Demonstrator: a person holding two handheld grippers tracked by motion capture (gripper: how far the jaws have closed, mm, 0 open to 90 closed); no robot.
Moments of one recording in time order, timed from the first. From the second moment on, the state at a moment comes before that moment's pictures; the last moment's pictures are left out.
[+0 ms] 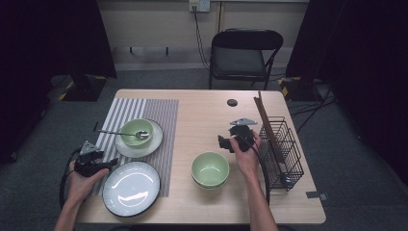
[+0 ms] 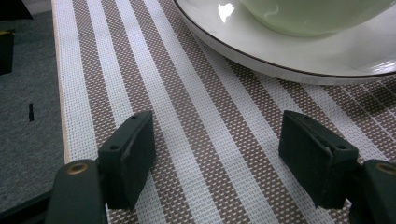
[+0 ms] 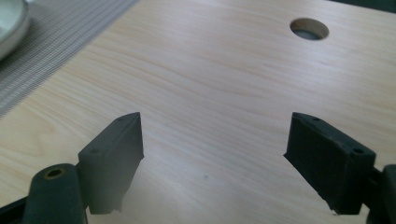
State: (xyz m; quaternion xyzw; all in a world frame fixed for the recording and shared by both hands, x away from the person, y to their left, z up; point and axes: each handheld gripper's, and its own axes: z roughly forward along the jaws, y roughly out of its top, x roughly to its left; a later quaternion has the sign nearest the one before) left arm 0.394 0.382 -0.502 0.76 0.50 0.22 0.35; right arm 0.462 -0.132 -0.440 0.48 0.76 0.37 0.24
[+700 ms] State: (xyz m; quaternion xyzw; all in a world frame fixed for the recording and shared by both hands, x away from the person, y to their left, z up) left arm 0.394 0.381 -0.502 0.76 0.50 0.22 0.35; right arm 0.441 -0.140 -0.361 0.41 0.76 0.47 0.19
